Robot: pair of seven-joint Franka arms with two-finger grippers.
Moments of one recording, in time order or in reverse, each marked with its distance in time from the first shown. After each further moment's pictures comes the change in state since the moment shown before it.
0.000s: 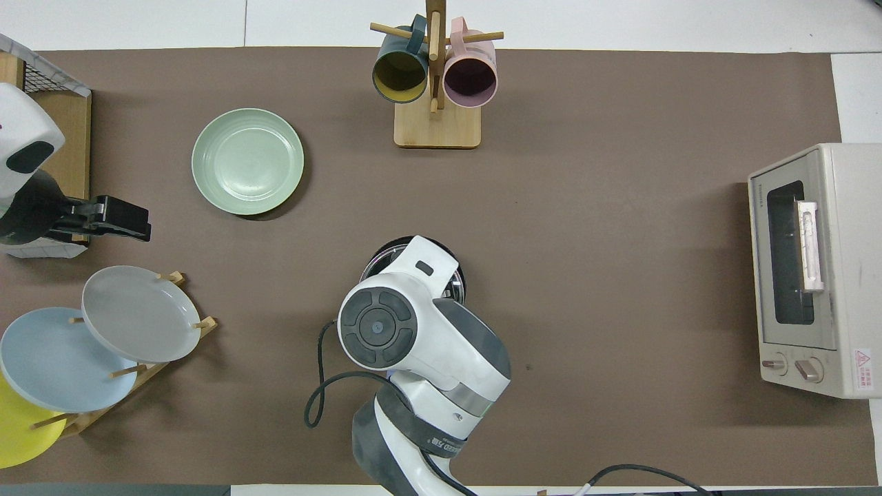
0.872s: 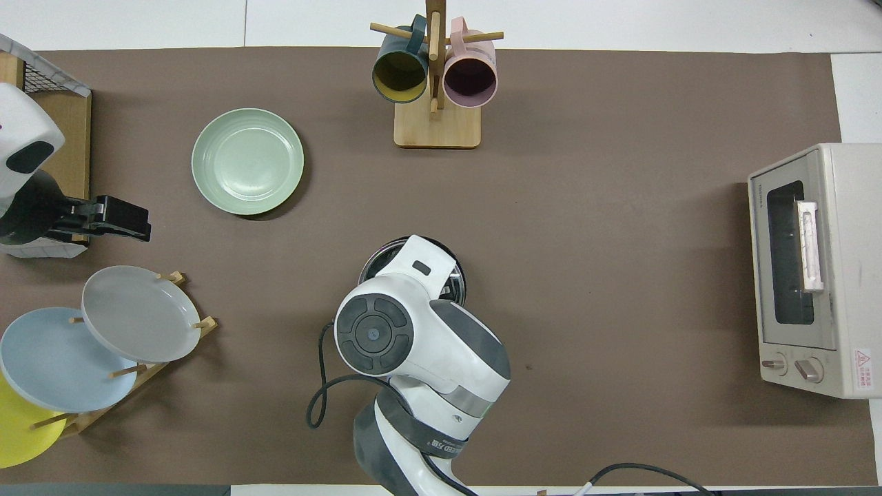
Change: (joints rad) left arm 0.000 0.000 0.000 0.000 0.000 0.000 0.000; right arm -0.030 0.000 -0.002 -0.001 -0.033 0.028 0.000
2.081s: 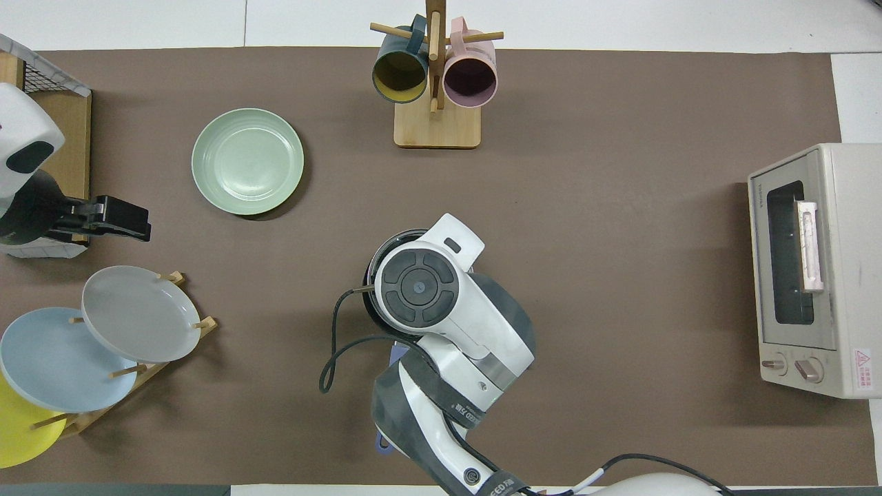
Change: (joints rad) left arm 0.000 0.000 0.000 0.000 0.000 0.000 0.000; right arm -0.041 0.003 -0.002 0.001 0.119 -0.006 -0.001
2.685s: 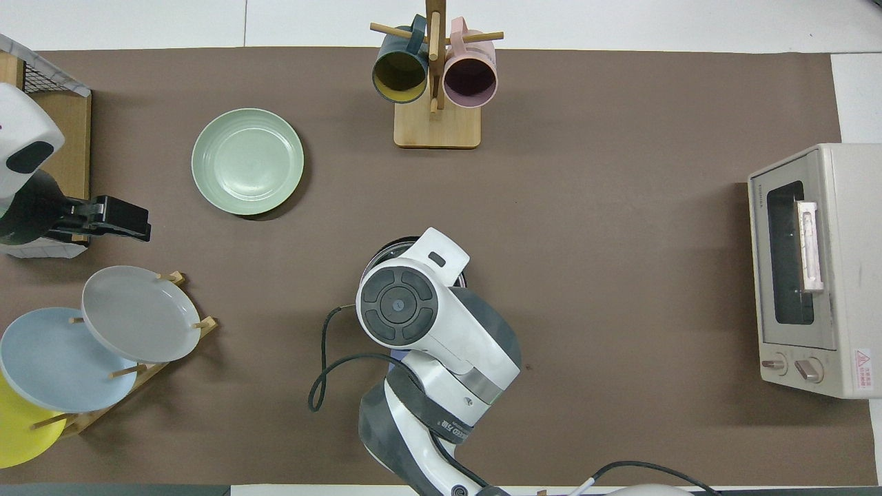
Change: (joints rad) left arm 0.000 0.000 0.000 0.000 0.000 0.000 0.000; right arm 0.029 0.001 0.000 -0.001 0.000 -0.009 0.000
